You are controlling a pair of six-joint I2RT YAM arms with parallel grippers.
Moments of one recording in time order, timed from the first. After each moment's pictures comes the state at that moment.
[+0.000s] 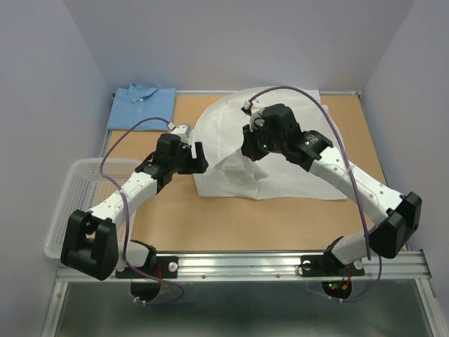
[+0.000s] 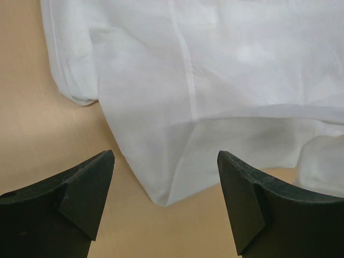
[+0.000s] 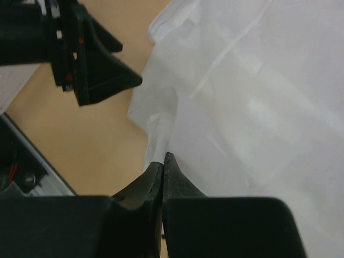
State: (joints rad) left arm -0.38 1.28 0.80 -0.18 0.11 -0.36; right arm 0.71 1.47 1.46 -0.56 -0.13 0.16
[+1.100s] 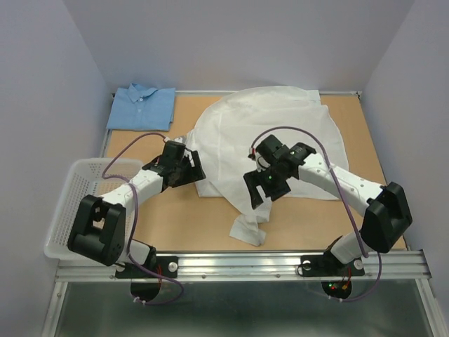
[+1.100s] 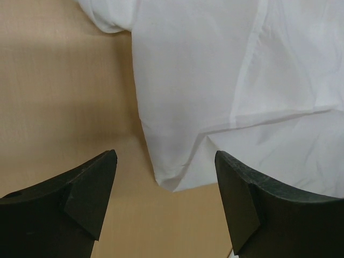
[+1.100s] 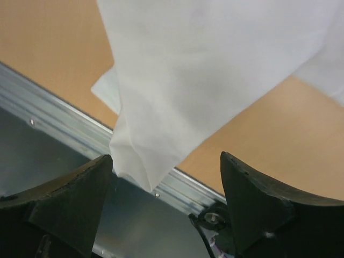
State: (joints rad) left arm -0.38 1.38 0.76 -0.26 0.06 -0.58; right arm 0.71 1.50 1.19 -0.99 -0.28 0.28
